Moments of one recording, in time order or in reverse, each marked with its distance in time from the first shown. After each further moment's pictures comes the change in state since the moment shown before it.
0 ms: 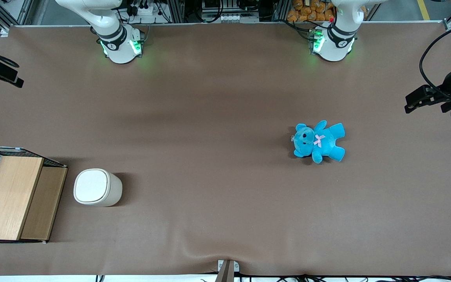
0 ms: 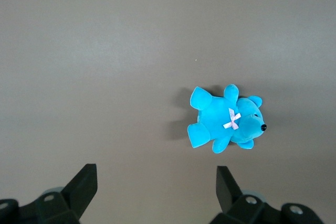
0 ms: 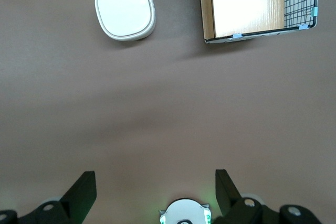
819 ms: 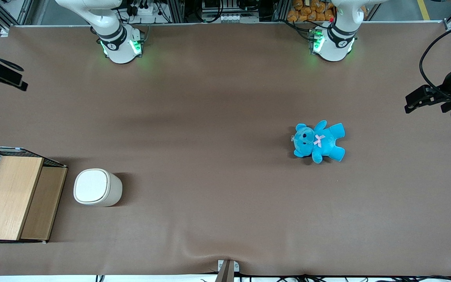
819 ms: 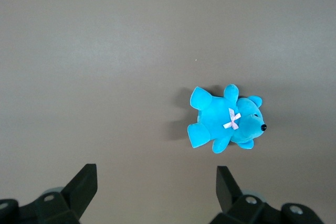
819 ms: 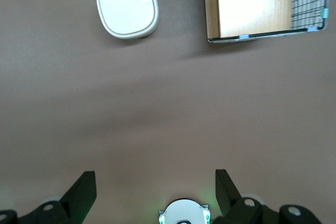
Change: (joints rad) arm 0.018 0.036 0.003 -0.003 0.000 0.014 -0.007
